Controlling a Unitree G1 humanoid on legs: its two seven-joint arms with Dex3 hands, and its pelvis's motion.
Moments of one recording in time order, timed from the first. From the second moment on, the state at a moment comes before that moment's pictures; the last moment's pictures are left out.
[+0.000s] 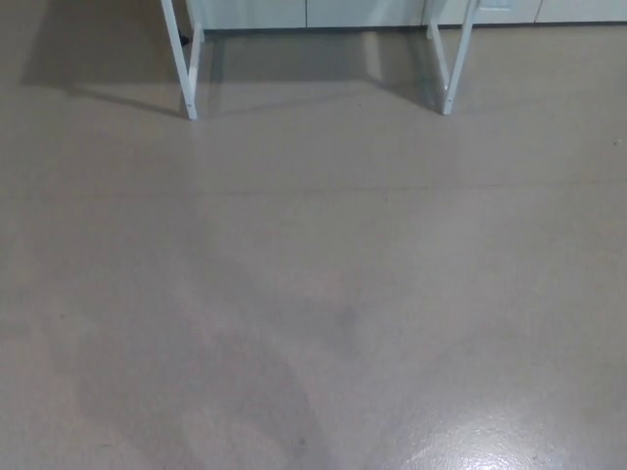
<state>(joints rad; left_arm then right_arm) 0.05 0.41 0.39 1.07 -0.10 -0.01 -0.29 0.31 -0.20 -0.29 0.75 0.08 -0.11 0.17</state>
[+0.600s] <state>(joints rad) 0.05 0.42 0.38 1.10 -0.13 -0.06 -0.35 0.36 -0.19 -0.28 0.70 0.10 -0.15 0.18</state>
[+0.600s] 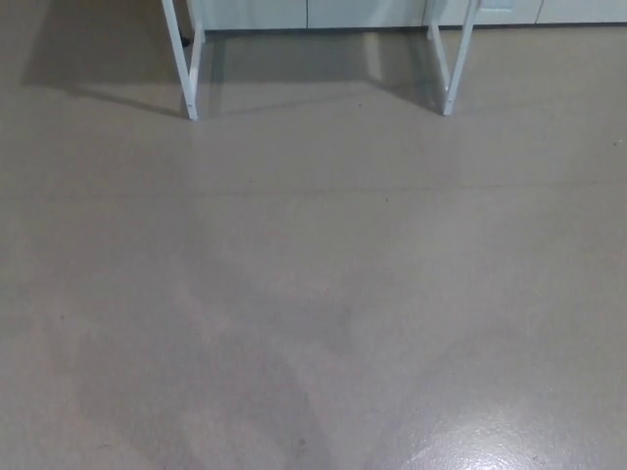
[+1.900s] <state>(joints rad) 0.03 0.45 0.32 1.07 -0.13 -0.08 -0.33 0.33 -0.19 -0.25 0.73 0.11 -0.18 0.17</state>
